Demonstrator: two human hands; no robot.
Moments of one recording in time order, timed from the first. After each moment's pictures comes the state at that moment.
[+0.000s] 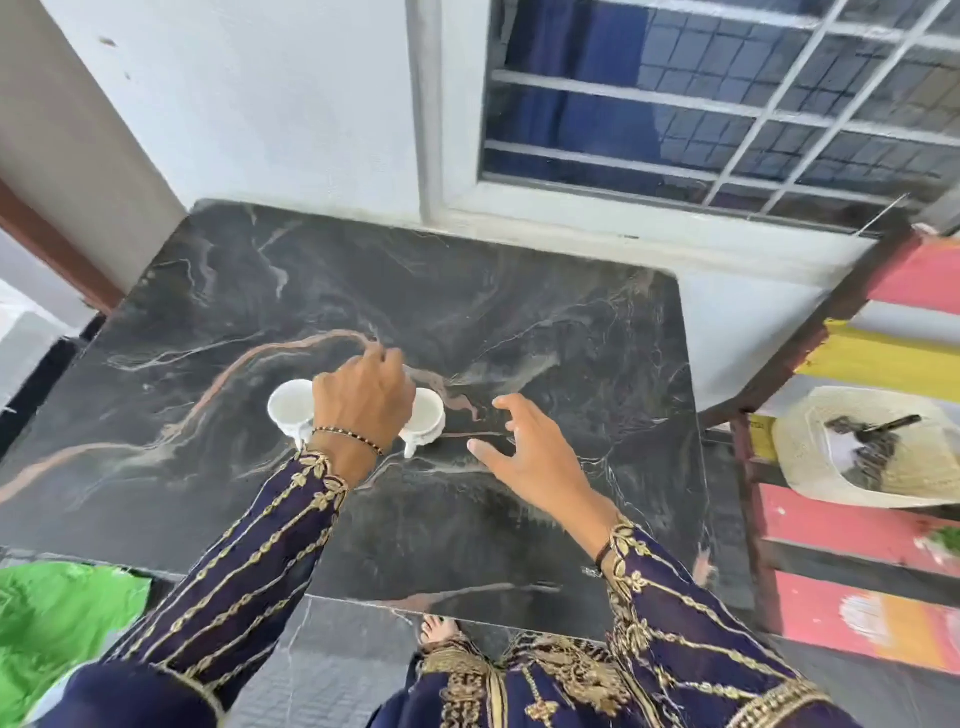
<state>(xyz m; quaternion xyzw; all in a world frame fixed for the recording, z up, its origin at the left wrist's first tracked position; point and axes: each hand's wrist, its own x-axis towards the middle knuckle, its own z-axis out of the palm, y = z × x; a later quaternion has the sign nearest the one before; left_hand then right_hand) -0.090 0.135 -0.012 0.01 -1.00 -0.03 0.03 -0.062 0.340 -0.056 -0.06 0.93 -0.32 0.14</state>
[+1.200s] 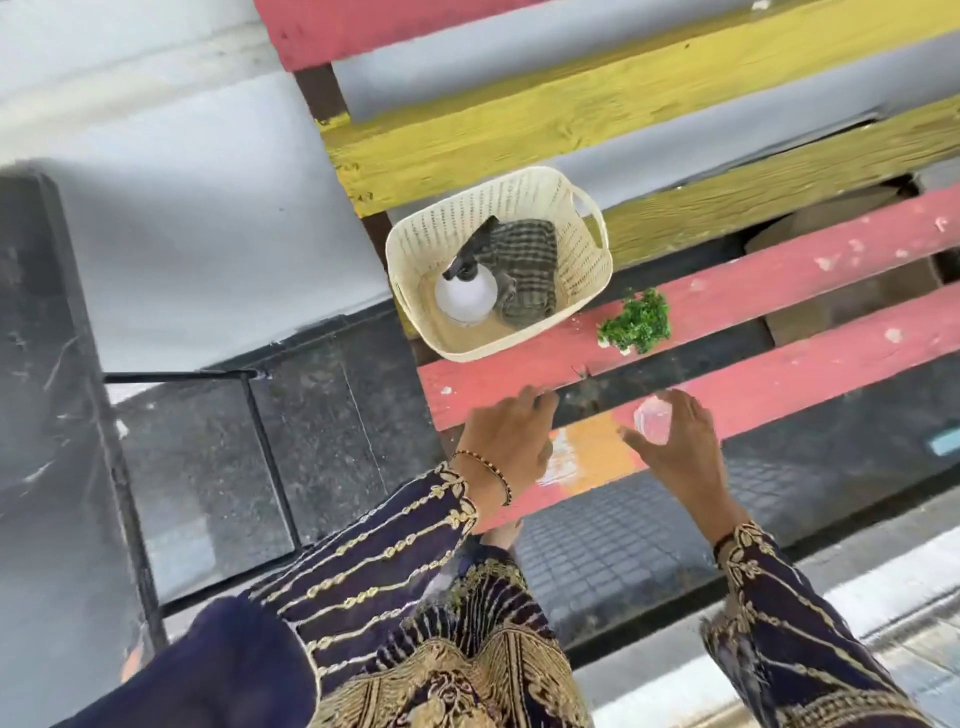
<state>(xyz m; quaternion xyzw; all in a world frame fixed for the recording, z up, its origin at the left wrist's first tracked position) -0.035 0.884 -0.194 -0.43 -0.86 -0.05 -0.26 0.101 1.083 -0.274 0.41 0.86 -0.28 0.12</state>
